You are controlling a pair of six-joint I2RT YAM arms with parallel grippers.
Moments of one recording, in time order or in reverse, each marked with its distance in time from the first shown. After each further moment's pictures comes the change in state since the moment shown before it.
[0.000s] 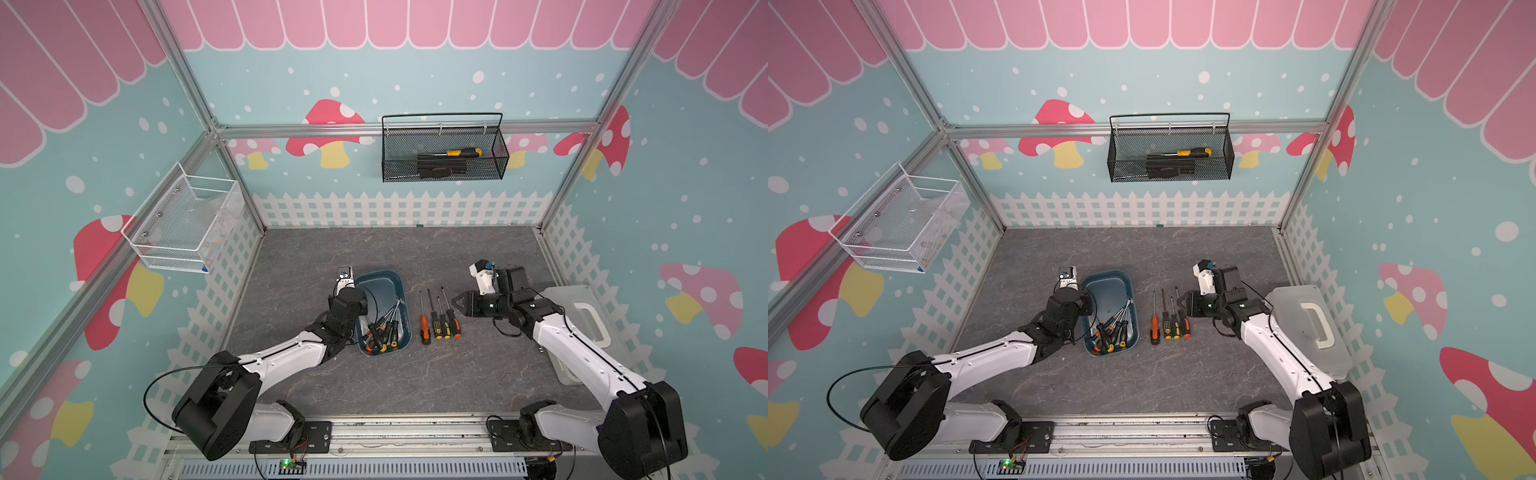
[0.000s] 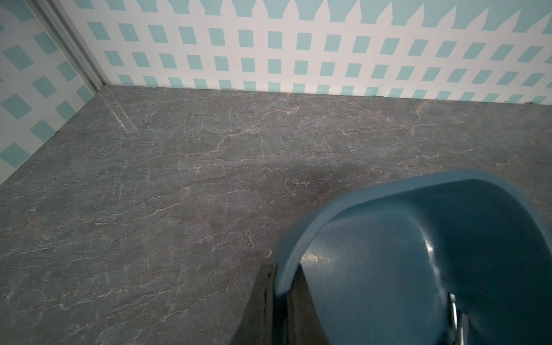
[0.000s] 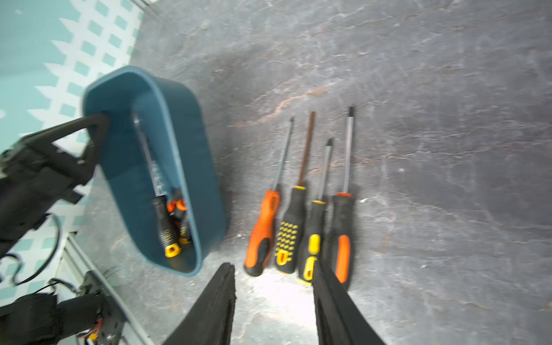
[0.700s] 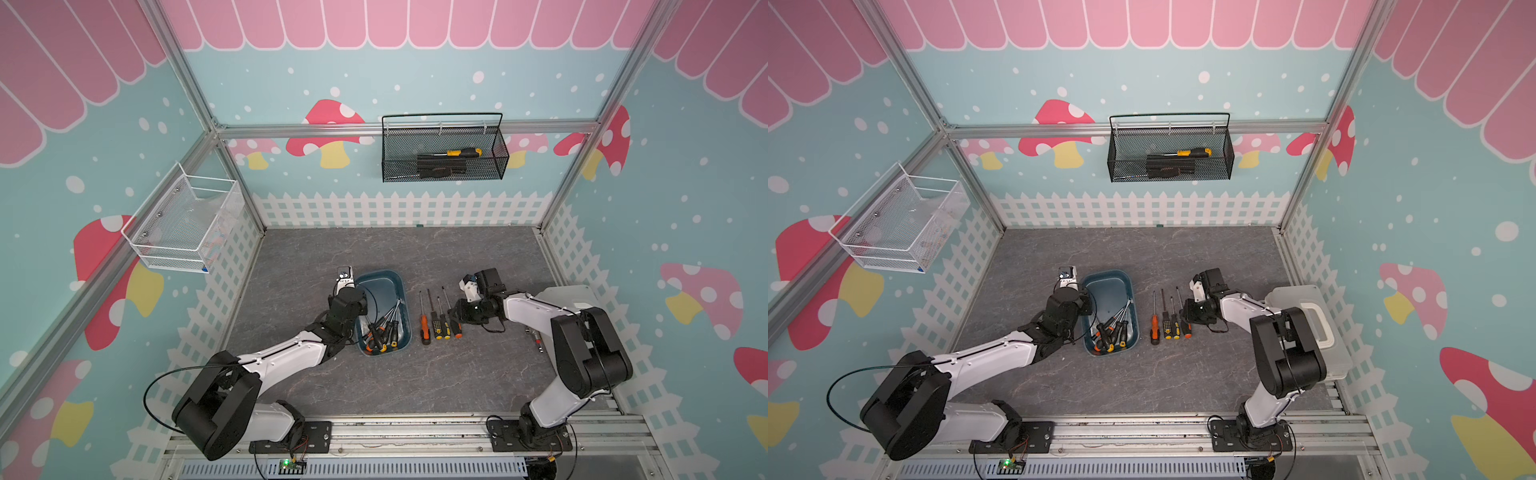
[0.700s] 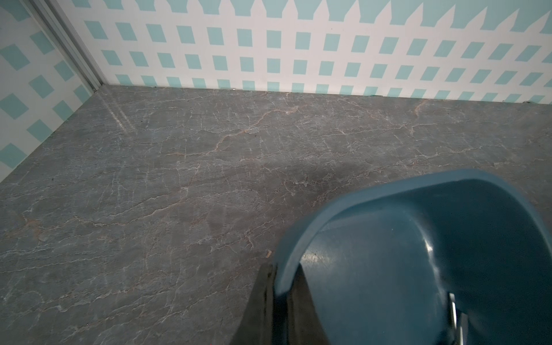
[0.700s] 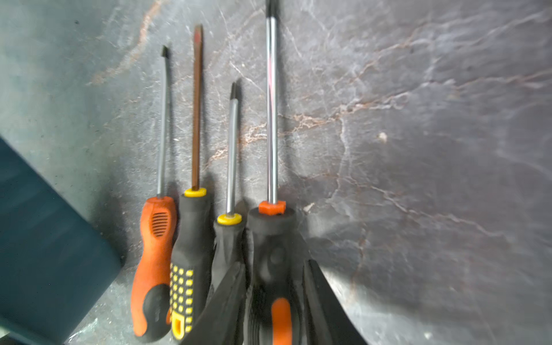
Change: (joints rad) left arm 0.003 0.000 0.000 0.002 0.007 0.004; right arm -0.074 0.437 0.022 0.092 0.022 -0.035
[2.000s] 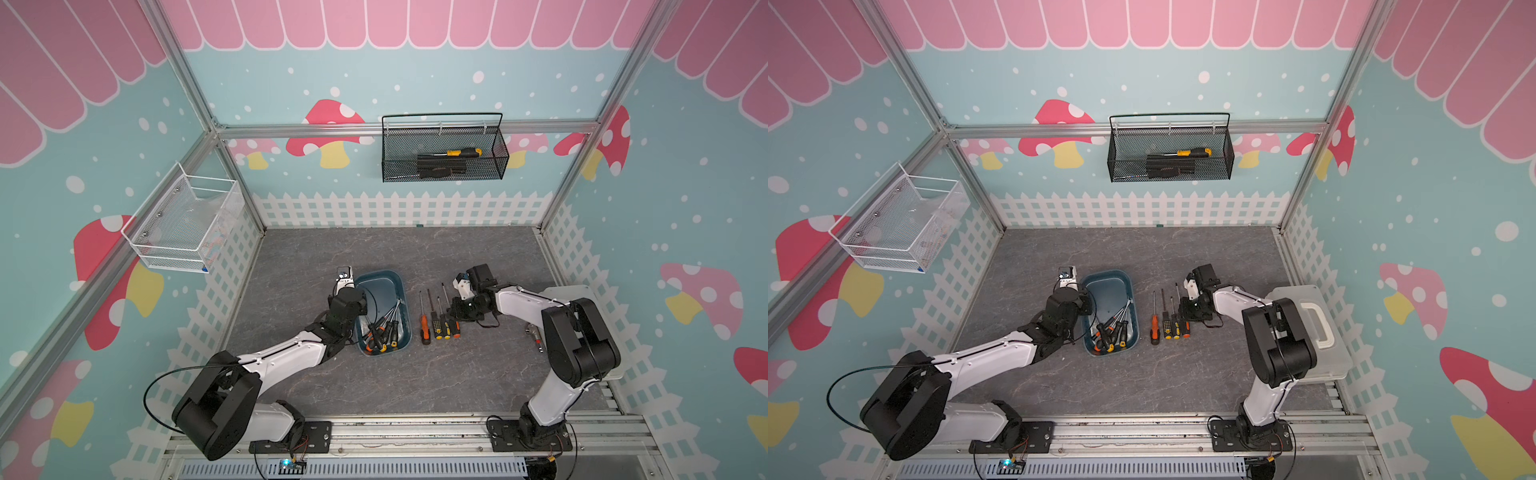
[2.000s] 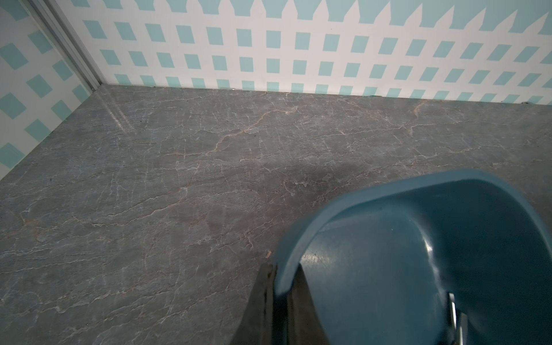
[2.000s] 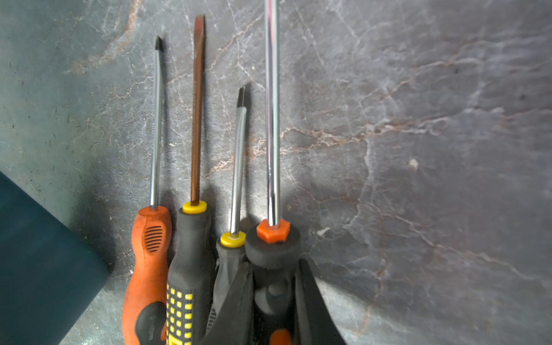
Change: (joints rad) left arm 0.004 0.000 -0.003 0.006 0.008 0.000; right arm 0.044 0.100 0.095 -0.064 0.033 -0.034
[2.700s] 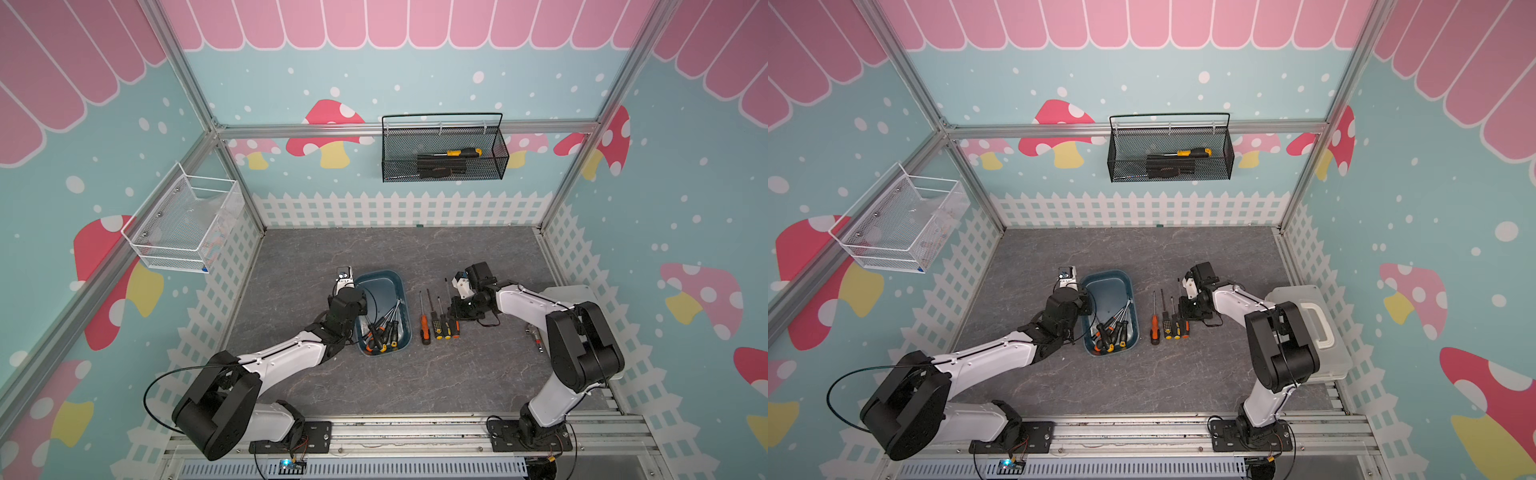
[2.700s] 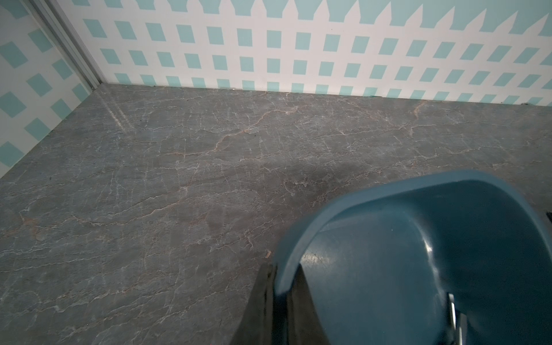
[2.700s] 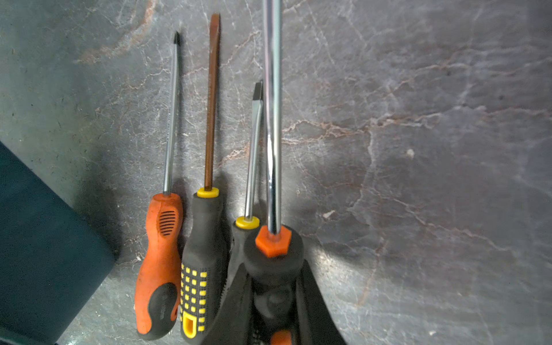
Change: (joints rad) left arm 0.000 0.000 0.000 0.001 0.000 -0.004; right arm 0.020 -0.031 0.029 -0.070 0.032 -0.022
